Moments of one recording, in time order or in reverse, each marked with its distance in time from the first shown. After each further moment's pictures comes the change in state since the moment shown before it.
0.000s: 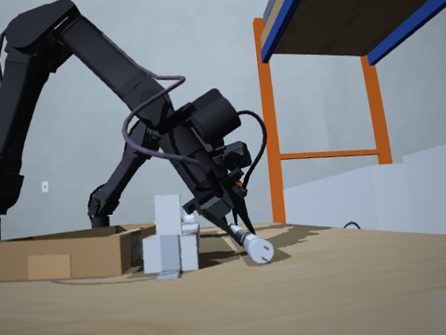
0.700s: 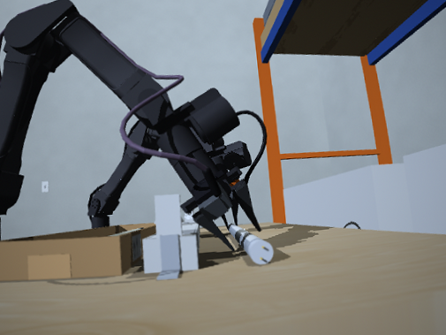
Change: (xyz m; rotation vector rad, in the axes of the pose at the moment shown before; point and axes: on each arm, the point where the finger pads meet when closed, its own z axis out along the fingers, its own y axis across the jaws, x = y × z) left arm 0.000 0.000 0.000 0.000 0.000 0.000; right arm 0.000 -0.002 -0.002 0.004 -0.002 0.000
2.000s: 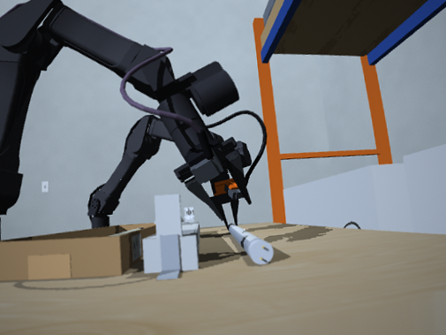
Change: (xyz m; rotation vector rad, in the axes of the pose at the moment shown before) left arm 0.000 0.000 0.000 0.000 0.000 0.000; right arm 0.000 0.013 -0.044 0.081 0.001 -0.002
